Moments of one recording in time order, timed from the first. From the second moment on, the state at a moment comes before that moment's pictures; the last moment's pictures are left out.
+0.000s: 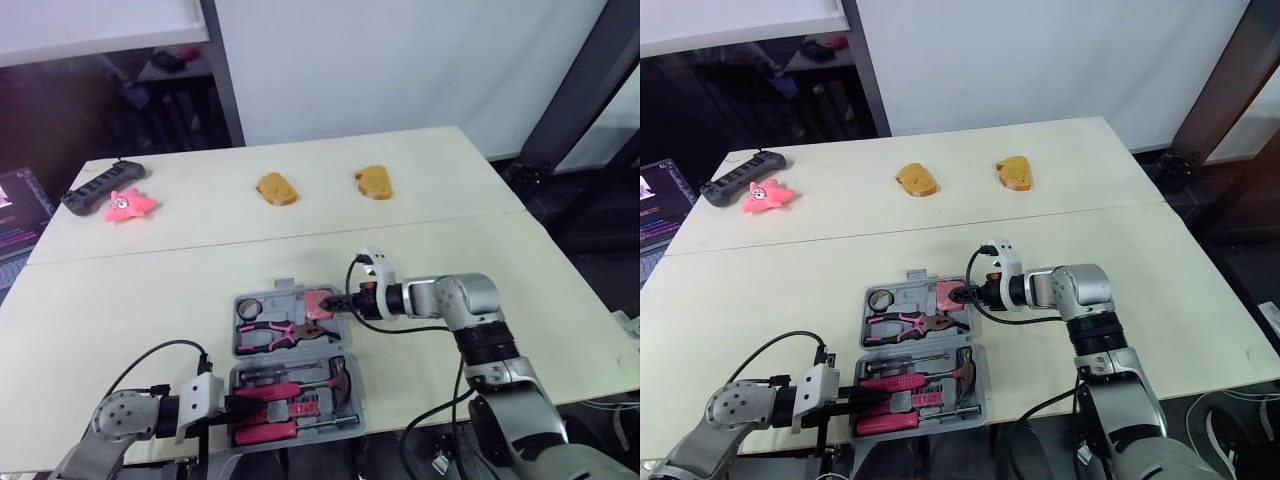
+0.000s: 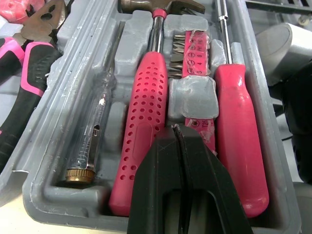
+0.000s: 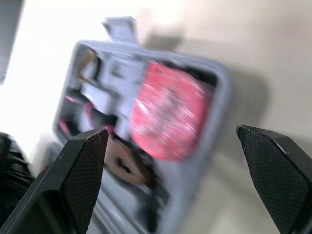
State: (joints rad) left arm 0.22 0.71 -0.17 0.07 -0.21 -0.32 -1.13; right arm -0.67 -0.25 0.02 0.30 0.52 1.24 0.58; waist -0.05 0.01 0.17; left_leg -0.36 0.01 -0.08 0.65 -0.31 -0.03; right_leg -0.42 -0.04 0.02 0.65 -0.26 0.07
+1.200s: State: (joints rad) left arm 0.19 0.74 -0.18 0.10 -0.21 -0.35 -1.15; right arm -0.67 -0.25 0.03 0.40 0.47 1.06 0.68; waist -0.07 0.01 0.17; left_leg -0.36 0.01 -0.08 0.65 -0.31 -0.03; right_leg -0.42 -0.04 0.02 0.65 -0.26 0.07
